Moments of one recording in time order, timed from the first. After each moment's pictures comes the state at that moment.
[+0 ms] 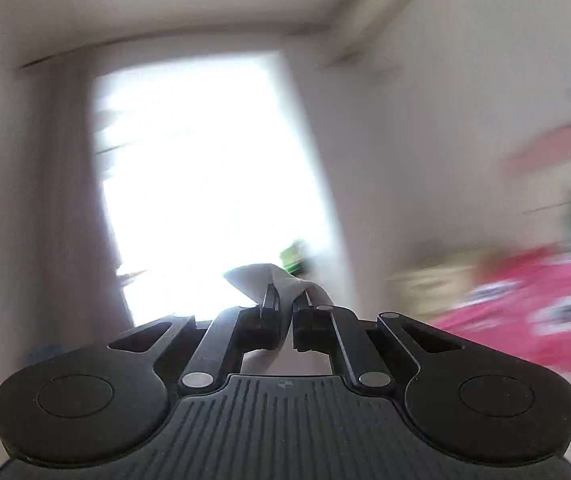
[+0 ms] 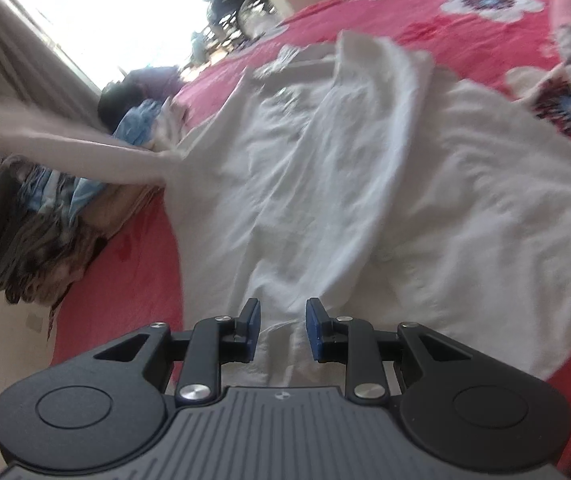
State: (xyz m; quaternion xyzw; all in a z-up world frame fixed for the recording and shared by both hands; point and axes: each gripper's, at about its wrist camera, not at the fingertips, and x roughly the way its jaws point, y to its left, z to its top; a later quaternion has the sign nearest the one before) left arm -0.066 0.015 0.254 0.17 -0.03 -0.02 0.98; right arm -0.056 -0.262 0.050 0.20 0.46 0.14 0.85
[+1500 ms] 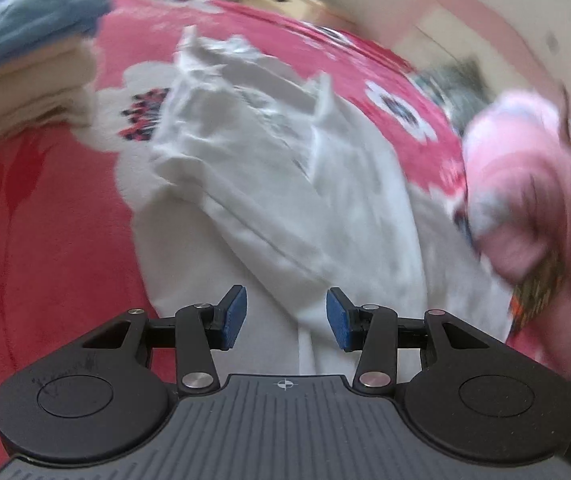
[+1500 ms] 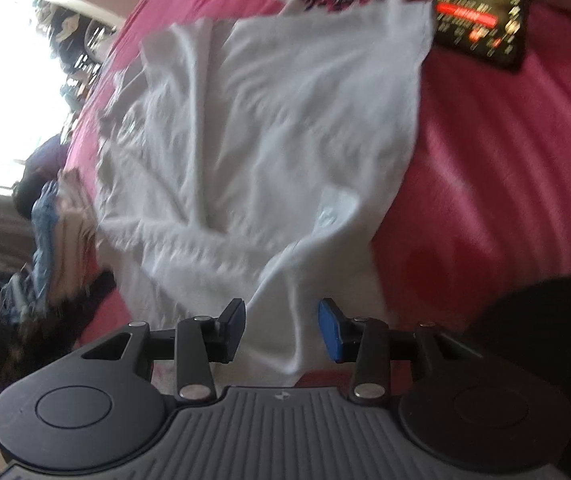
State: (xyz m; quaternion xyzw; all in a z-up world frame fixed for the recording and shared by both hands) left arm 0.060 0.040 0.013 -0.19 0.44 -0.19 0.86; right arm -0.099 -0.364 0.016 0.40 0.56 0.02 0.73
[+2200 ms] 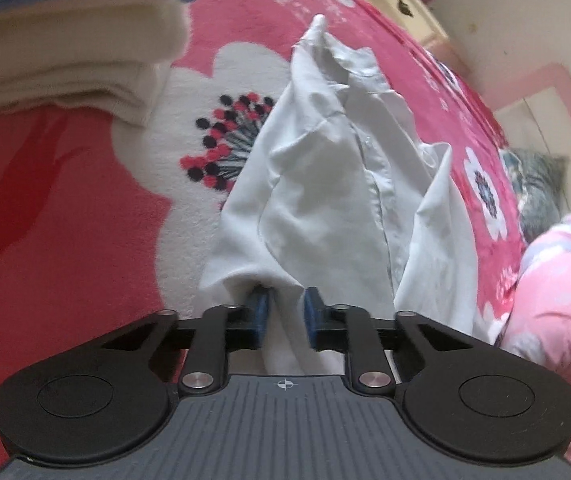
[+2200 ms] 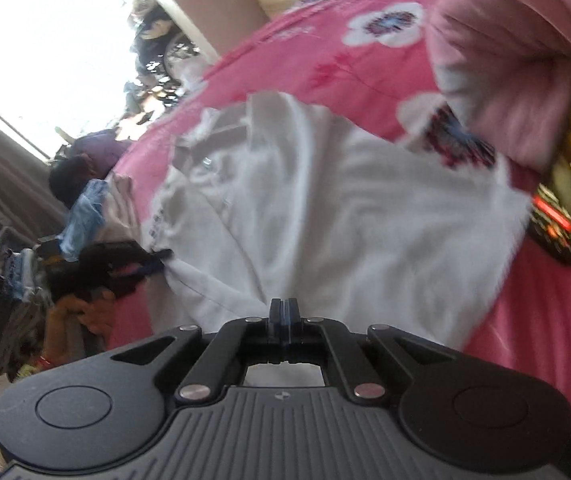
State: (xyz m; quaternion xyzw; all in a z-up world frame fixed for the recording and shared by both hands) left arm 0.166 0.066 -0.024 -0.31 0.51 -0.08 0.79; right arm -0.051 -0.331 0.105 0.27 0.47 0.05 0.84
